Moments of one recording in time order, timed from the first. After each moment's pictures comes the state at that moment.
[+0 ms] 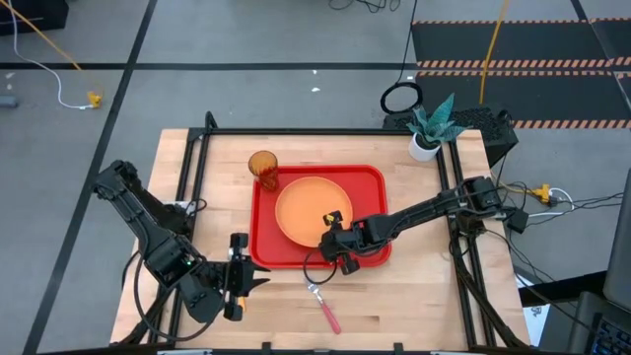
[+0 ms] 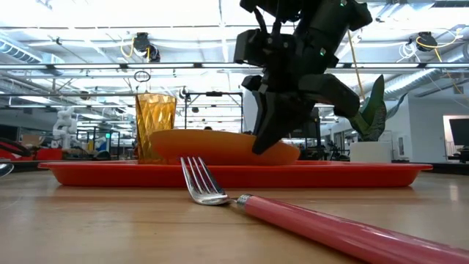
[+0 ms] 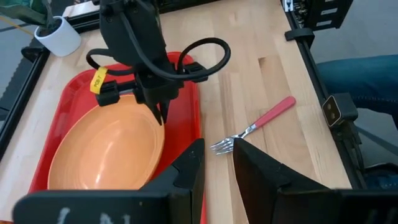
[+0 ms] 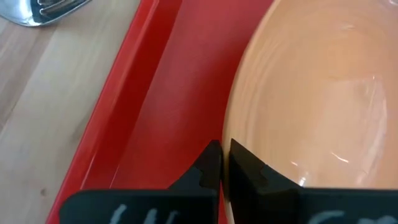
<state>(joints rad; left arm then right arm) -0.79 1.47 1.43 -0.86 -0.64 -0.43 0.22 1.86 1.18 -0.38 0.18 -0.23</state>
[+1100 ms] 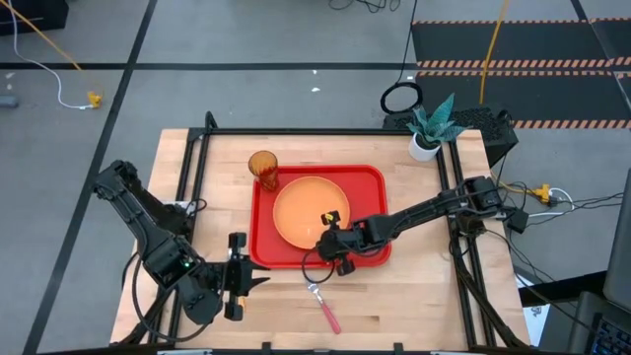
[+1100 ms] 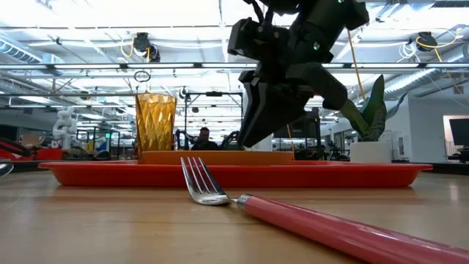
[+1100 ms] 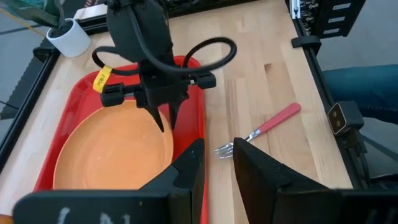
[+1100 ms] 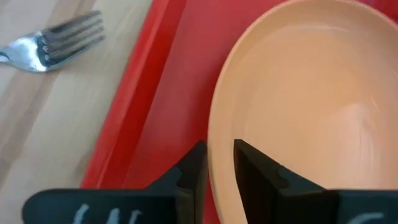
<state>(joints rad) -0.80 1.47 1.43 -0.86 -0.68 -0.46 0.23 1.86 1.18 -0.31 0.18 -0.19</state>
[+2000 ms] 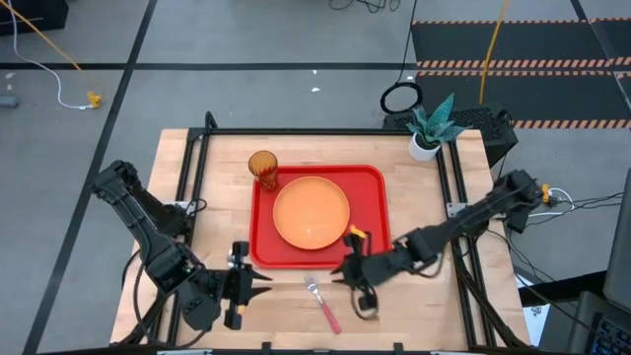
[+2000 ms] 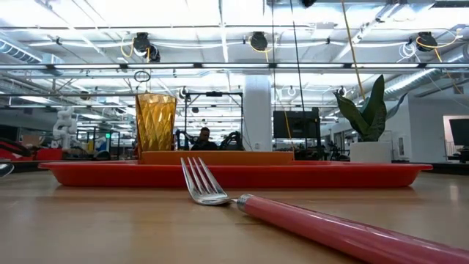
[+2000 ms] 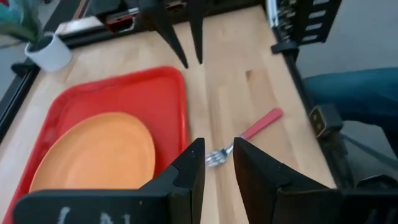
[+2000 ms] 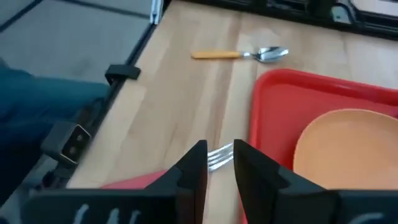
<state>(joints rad) -0.82 1.47 1.36 -0.71 -0.67 -0.39 0.49 1.56 1.16 -0.25 0.23 0.15</state>
